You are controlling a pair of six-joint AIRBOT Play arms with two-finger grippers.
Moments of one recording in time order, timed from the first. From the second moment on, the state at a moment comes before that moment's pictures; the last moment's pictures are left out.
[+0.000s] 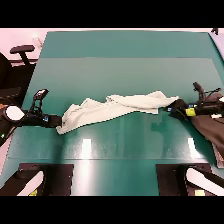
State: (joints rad) left arm 0.04 -0.85 0.59 1.20 -1.01 -1.35; right arm -0.33 -1.15 0.73 -0.77 1.25 1.31
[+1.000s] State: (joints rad) left arm 0.04 -0.85 0.59 1.20 -1.00 -1.33; right arm -0.19 -1.36 0.67 -0.62 0.91 1.25
